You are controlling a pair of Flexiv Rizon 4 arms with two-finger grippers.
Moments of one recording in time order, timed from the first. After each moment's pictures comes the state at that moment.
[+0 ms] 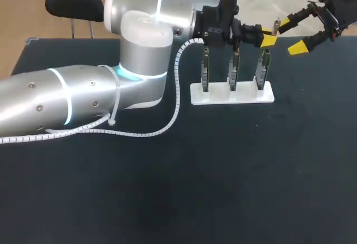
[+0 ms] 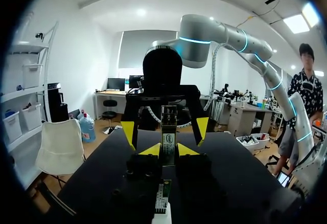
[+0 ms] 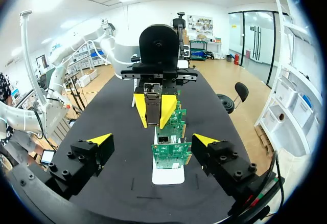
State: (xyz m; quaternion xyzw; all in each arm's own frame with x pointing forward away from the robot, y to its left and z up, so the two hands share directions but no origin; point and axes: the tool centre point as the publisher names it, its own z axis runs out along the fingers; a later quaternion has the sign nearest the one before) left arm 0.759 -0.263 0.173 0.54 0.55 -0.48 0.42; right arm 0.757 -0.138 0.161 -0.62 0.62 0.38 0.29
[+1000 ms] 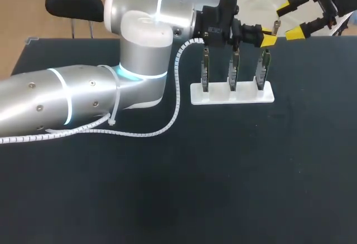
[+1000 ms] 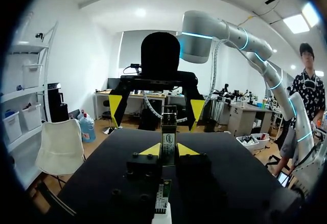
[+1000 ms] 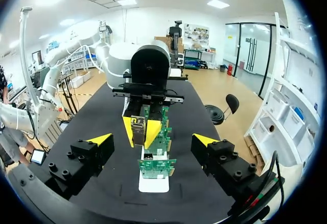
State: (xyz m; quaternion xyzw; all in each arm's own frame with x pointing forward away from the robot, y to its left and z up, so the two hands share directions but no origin) left arm 0.759 -0.264 0.172 0.54 0.55 -0.48 0.42; right arm 0.774 -0.128 0.193 -0.62 0.61 0.36 0.34
